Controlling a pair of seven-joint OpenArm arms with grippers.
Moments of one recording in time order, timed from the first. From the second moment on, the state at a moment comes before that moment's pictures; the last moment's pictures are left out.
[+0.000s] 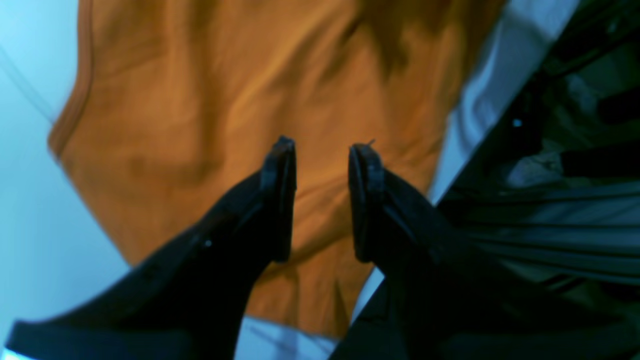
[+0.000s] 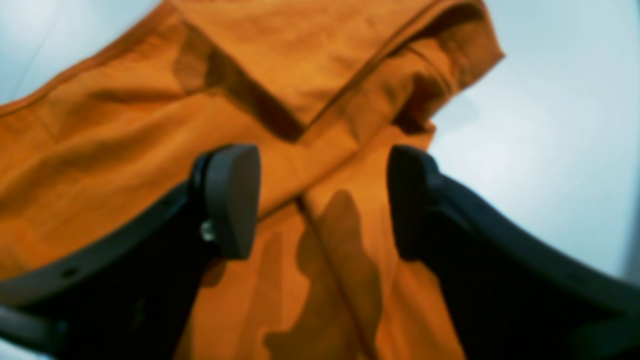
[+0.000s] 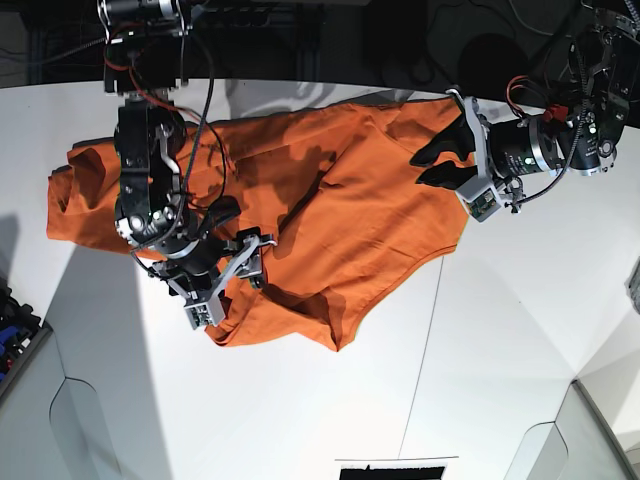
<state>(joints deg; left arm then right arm) 15.9 -35.6 2.3 110.3 -42.5 -38.0 44.9 7.2 0.2 -2.0 86.4 8.0 17.2 -43.9</state>
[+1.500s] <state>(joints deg) 13.5 -31.3 2.3 90.6 -36.2 -38.6 39.8 12.1 8.1 3.5 81.6 6.7 17.8 -36.8</state>
